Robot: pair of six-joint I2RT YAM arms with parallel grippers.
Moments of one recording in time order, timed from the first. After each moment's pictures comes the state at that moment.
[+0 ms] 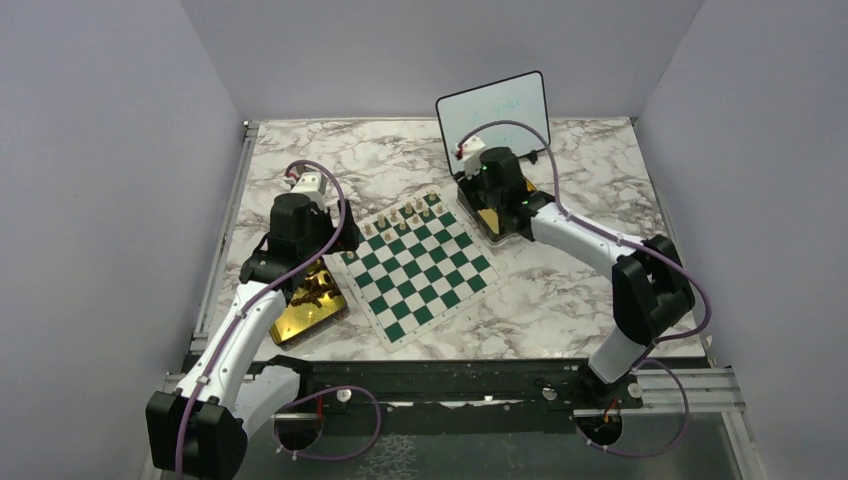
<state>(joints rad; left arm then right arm) -0.22 0.96 0.76 -0.34 0.03 -0.25 0.63 1.68 1.19 0.02 0.19 -0.25</state>
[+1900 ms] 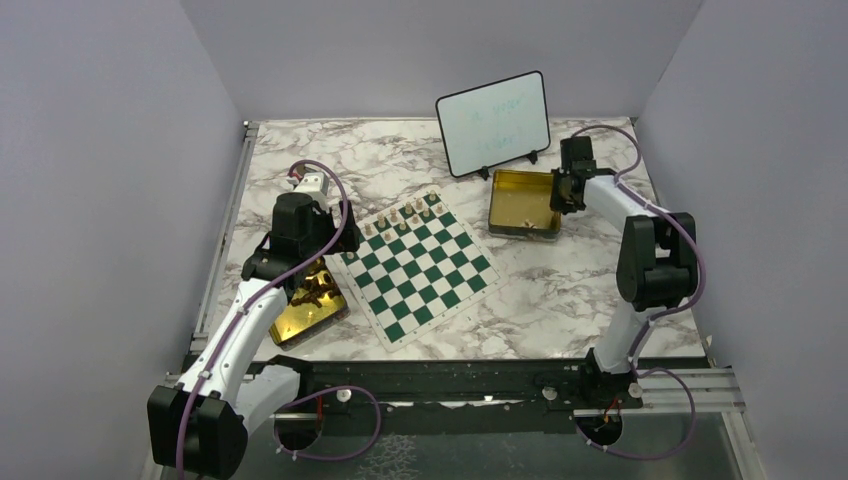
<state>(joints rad) -0.22 0.98 0.76 -0.34 0.03 -0.24 0.09 1.86 1.31 -0.43 0.17 0.16</state>
